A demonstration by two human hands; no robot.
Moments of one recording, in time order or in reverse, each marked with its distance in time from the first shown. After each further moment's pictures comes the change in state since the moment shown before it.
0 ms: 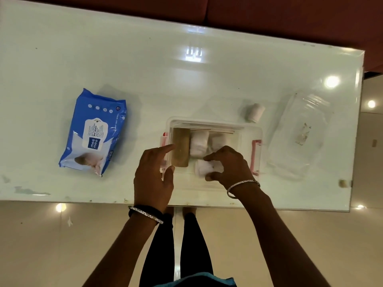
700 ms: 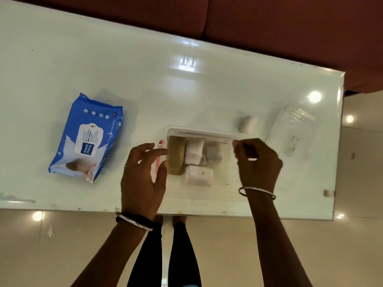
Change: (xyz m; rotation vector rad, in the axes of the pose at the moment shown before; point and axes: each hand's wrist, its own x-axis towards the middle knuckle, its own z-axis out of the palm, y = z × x) left_hand 0.010 0.002 -0.012 -0.029 0.140 0.116; right_hand -0.013 -0.003 -0.043 0.372 0.817 0.094
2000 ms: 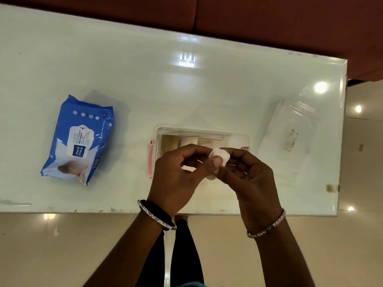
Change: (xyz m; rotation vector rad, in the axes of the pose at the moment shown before) left_hand 0.009 0.085 0.020 -0.499 -0.365 -0.184; right_hand -0.033 -0.018 -0.038 0.825 -0.479 0.355
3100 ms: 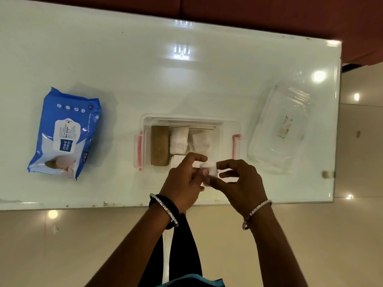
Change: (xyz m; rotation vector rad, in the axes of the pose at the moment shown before) left_hand -0.010 -0.049 0.038 0.102 -0.220 -0.296; right_hand -0.002 0.039 -0.033 -0.782 0.102 0.138
